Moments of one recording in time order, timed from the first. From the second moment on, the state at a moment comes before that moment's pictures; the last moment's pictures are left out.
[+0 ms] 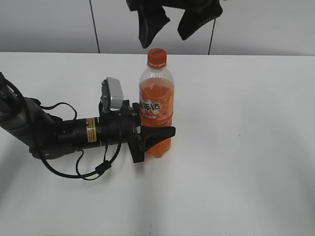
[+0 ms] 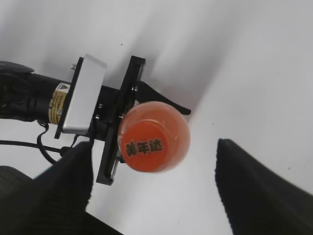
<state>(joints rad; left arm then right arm) -0.37 2.34 -0.99 1.04 -1.29 -0.36 0.70 1.86 -1.88 0.05 1.23 0.13</state>
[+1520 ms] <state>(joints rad) -0.37 2.34 -0.99 1.04 -1.29 -0.36 0.70 1.94 -1.88 0.09 1.23 -0.25</state>
